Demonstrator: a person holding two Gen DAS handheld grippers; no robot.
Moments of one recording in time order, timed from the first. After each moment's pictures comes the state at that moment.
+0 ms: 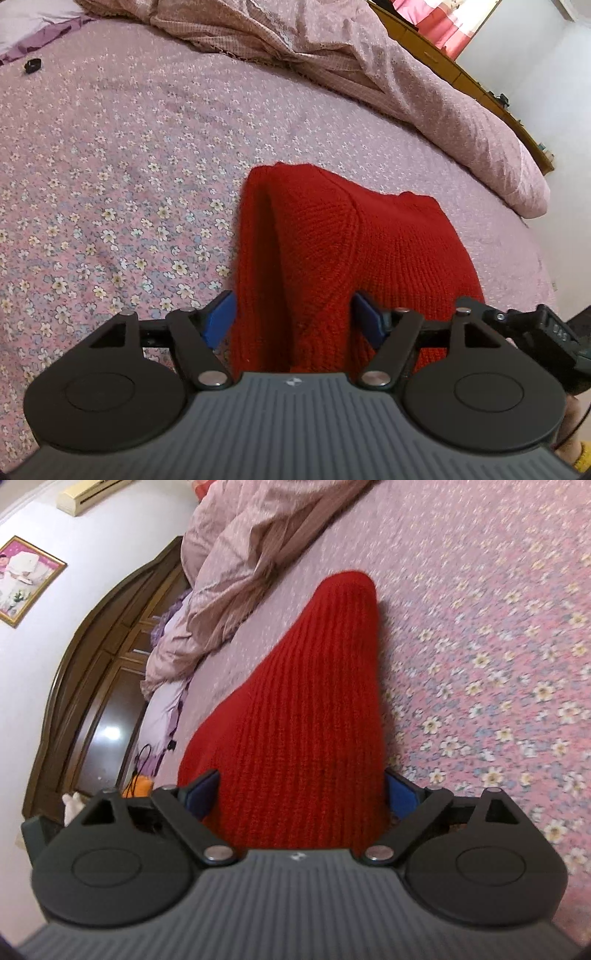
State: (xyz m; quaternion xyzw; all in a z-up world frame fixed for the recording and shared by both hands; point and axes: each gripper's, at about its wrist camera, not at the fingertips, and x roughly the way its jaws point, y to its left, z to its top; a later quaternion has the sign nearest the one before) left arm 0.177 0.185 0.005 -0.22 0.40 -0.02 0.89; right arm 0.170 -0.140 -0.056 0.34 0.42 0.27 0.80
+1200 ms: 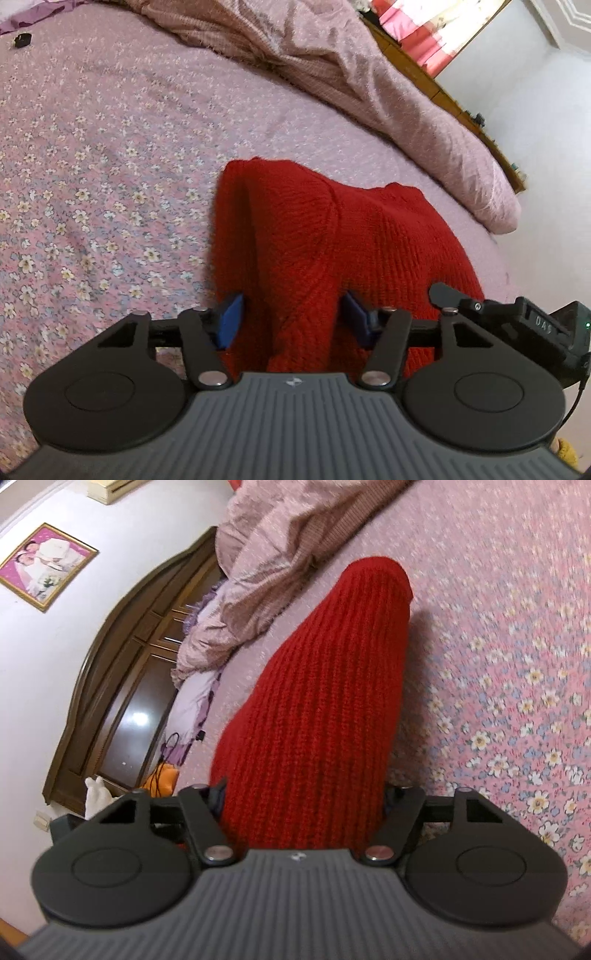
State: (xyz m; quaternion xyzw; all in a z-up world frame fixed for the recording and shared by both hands) left arm 0.170 0.184 -0.007 -0.27 0.37 -0.06 0.89; right arm 0.178 -0.127 -0.041 0.33 0.39 0.33 0.79
